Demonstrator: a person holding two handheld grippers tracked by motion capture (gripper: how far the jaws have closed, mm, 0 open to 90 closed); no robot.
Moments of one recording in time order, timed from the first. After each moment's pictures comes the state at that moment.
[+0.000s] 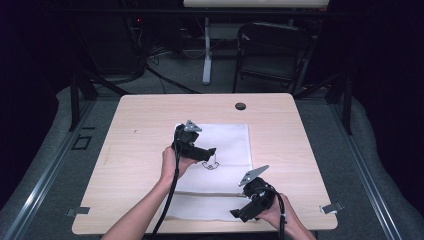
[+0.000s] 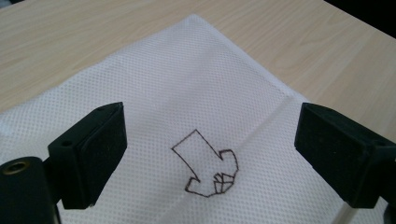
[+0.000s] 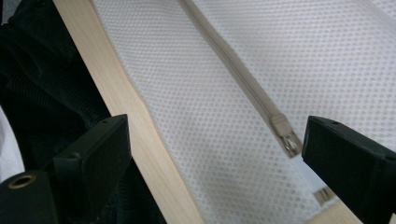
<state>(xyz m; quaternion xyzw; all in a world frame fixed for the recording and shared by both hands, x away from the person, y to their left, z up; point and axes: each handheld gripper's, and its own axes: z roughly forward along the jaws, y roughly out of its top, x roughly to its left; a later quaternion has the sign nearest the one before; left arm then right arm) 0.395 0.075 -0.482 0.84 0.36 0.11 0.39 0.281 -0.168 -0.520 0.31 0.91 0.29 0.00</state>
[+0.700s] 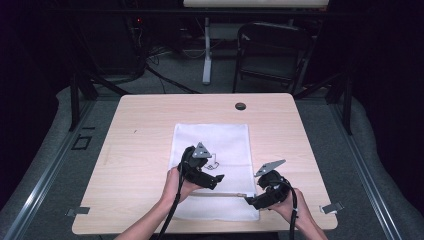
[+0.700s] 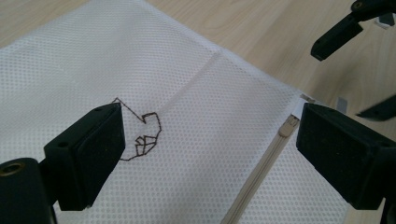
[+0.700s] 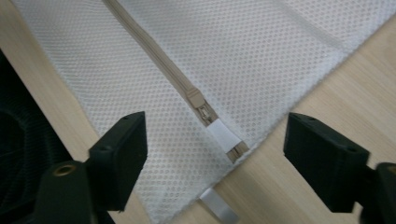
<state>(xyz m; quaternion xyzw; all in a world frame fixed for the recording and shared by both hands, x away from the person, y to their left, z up) 0.338 0.055 -0.496 0.87 0.29 0.09 0.38 0.294 -0.205 -0.518 0.36 0.89 0.27 0.06</state>
